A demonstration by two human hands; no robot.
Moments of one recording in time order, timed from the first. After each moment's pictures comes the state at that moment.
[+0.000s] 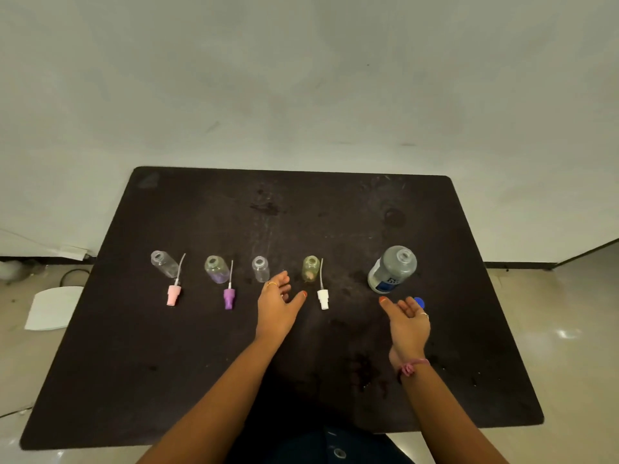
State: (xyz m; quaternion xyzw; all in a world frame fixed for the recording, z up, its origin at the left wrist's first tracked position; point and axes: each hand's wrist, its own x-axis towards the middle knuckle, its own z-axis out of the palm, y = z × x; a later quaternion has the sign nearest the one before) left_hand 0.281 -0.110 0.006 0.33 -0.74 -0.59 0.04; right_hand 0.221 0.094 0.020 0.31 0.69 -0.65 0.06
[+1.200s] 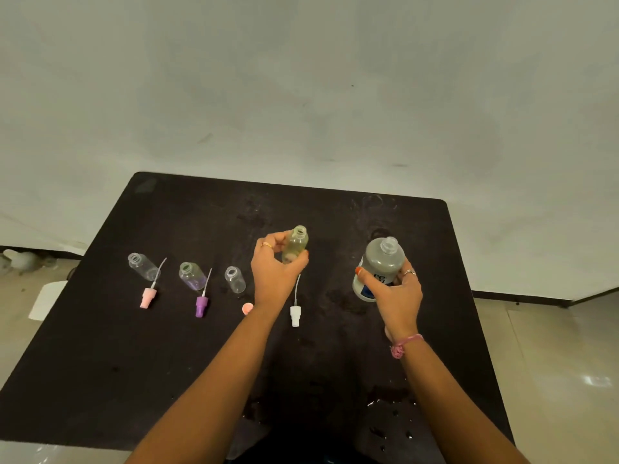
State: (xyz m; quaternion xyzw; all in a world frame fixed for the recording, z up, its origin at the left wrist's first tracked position) left_hand 0.201 -0.069 0.078 0.32 -0.73 -0.56 0.25; right_hand 0.131 0.114 0.047 0.02 0.79 -0.61 0.03
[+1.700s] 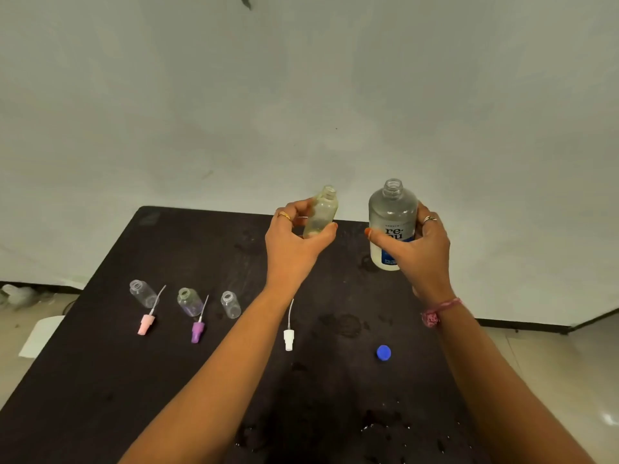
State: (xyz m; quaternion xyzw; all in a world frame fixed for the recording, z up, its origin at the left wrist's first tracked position) left_hand 0.183 -0.038 0.193 0.21 -0.71 -0.60 0.31; right_hand 0.093 0.122 0.187 -0.16 0.79 -0.58 -0.08
